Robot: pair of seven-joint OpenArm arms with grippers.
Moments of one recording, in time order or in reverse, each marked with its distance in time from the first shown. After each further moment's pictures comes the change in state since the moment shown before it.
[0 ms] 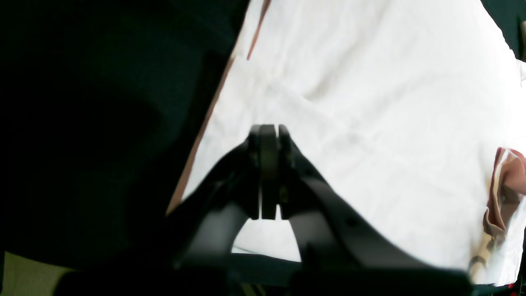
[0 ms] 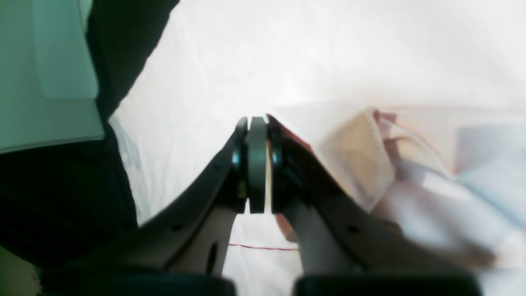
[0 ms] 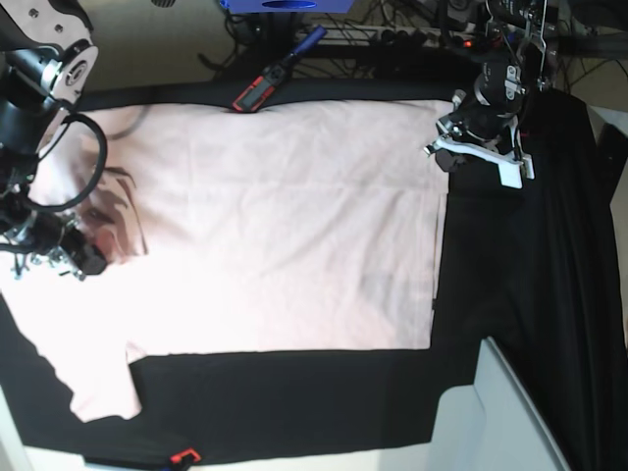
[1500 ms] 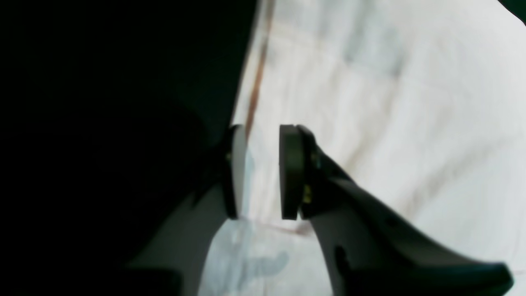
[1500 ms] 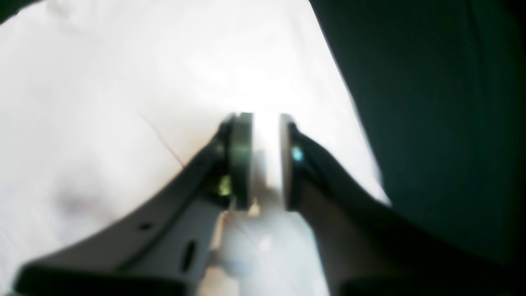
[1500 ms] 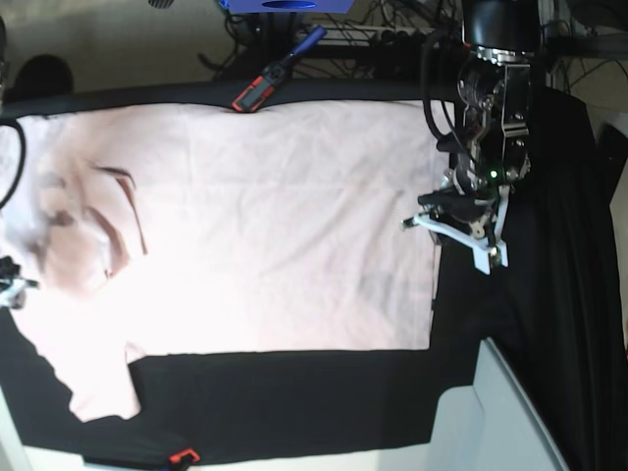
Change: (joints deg) left arm -21.8 6.7 0.5 -13.4 25.5 0.0 5.9; right arm 6.4 16.2 -23.8 -9.6 -27.9 0.7 34.0
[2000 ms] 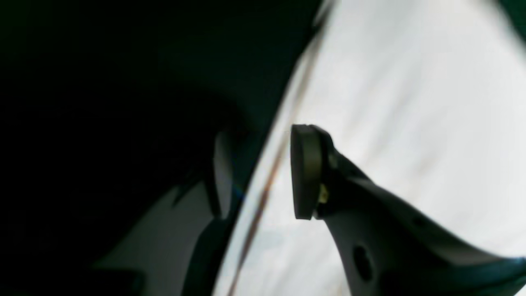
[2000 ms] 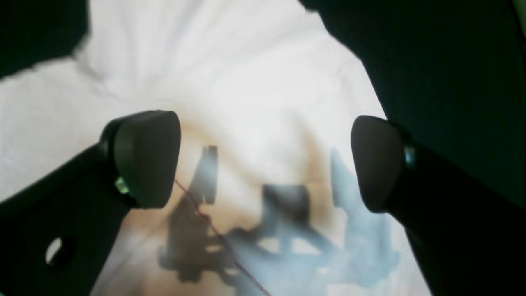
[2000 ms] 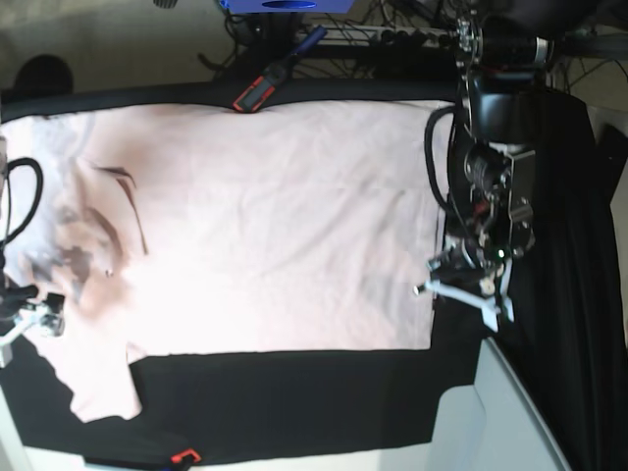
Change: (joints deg) left arm -19.0 0.0 -2.4 -21.2 0.2 -0.7 -0.1; right arm 17.4 -2.1 -6.4 -27.8 -7.8 -4.6 14.4
